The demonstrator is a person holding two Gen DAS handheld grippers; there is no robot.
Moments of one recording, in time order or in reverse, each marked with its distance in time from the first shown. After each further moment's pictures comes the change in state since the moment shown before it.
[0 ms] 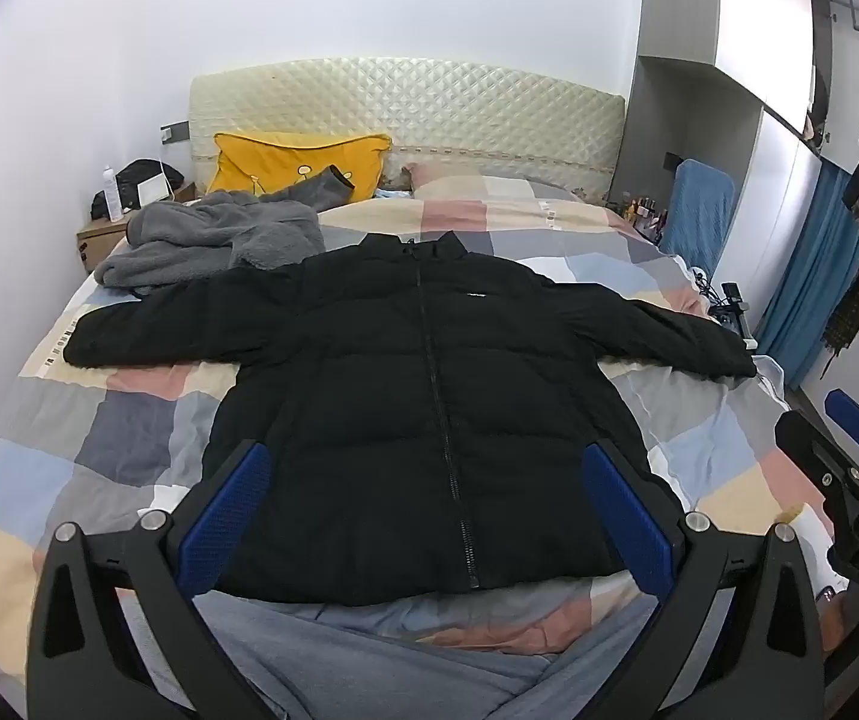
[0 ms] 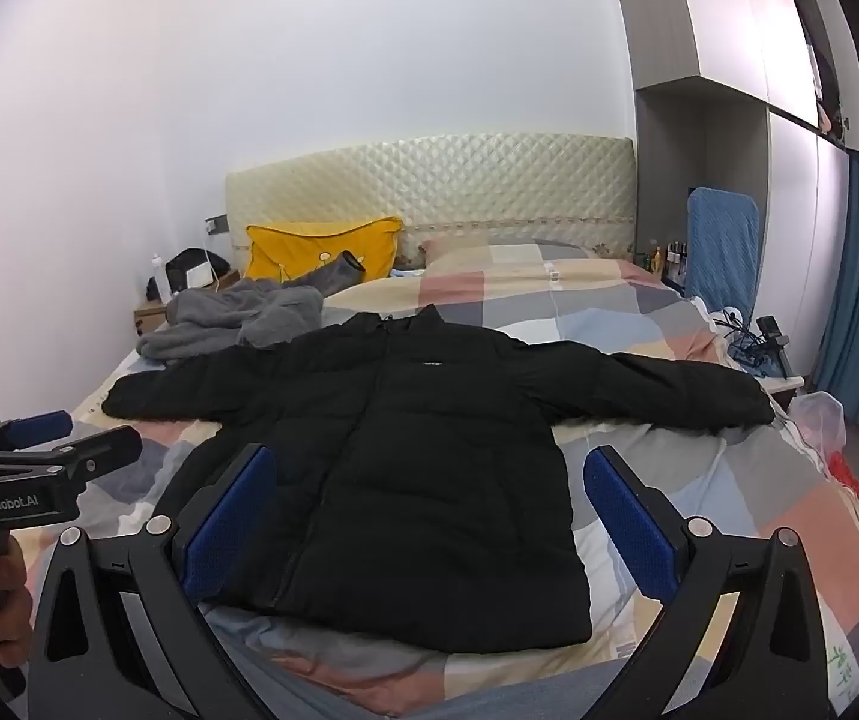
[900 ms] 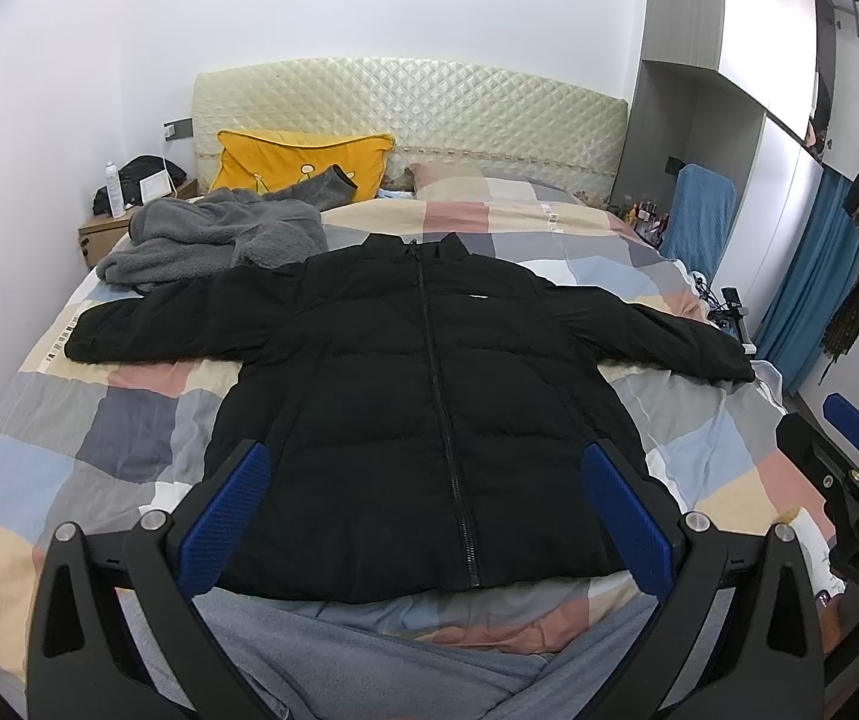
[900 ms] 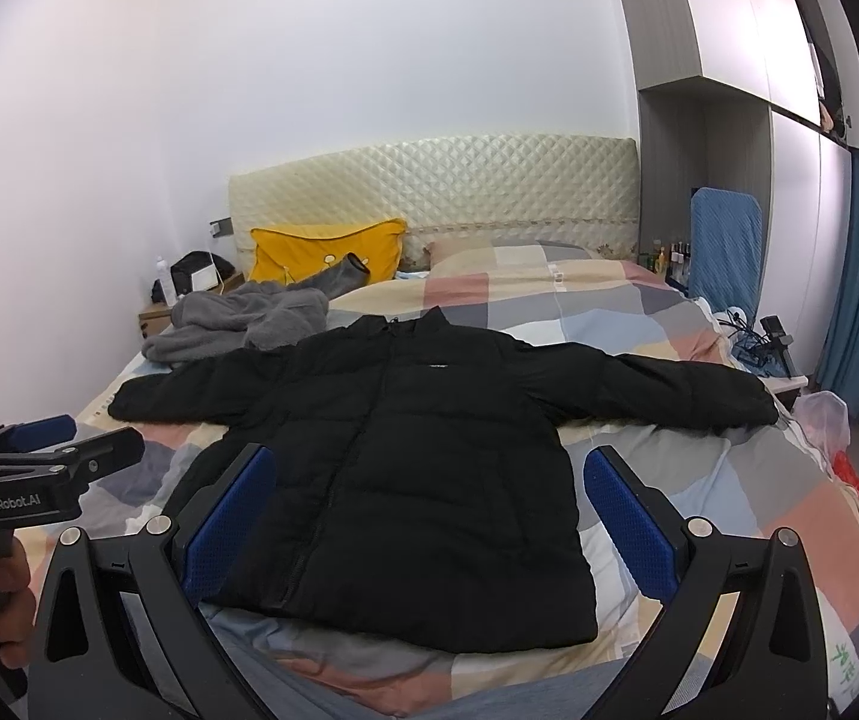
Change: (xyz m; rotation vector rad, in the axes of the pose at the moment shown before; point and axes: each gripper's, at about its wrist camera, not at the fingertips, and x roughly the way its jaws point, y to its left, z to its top) left arm -0.007 0.001 -0.001 0.000 -0.003 -0.008; right arm -0.002 0.000 -0.001 0.003 -0.004 0.008
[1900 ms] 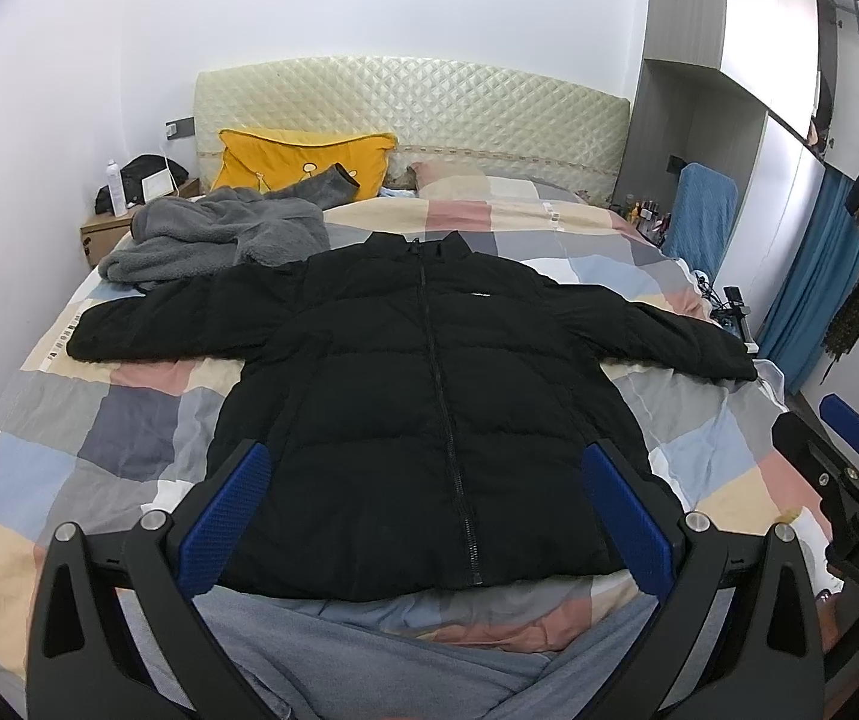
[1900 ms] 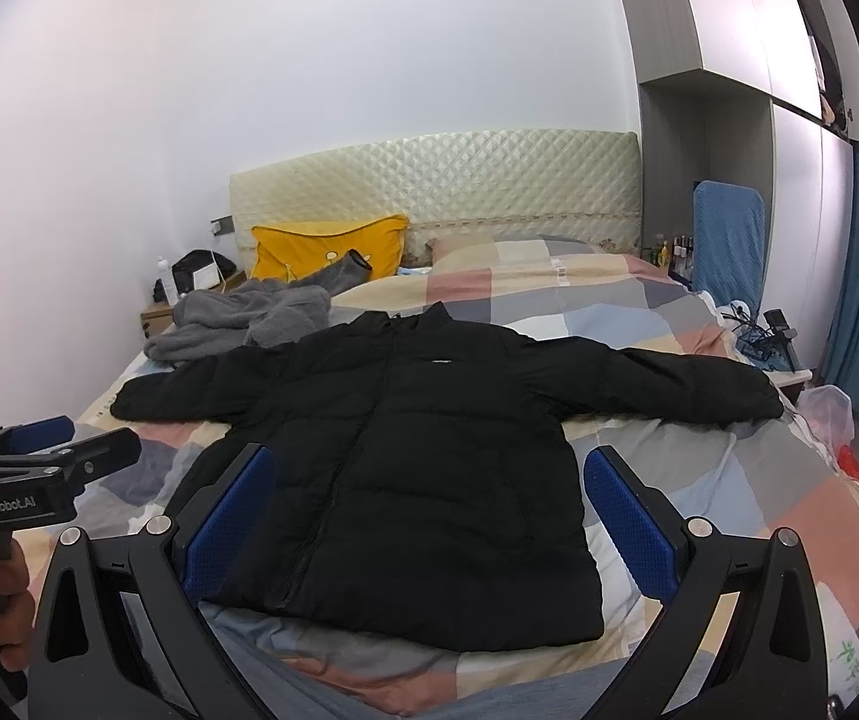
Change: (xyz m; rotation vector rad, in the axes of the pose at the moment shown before) left arm -0.002 -0.002 -0.001 -0.007 0.007 0.006; right arm 0.003 0.000 0.001 0.012 0.011 0.011
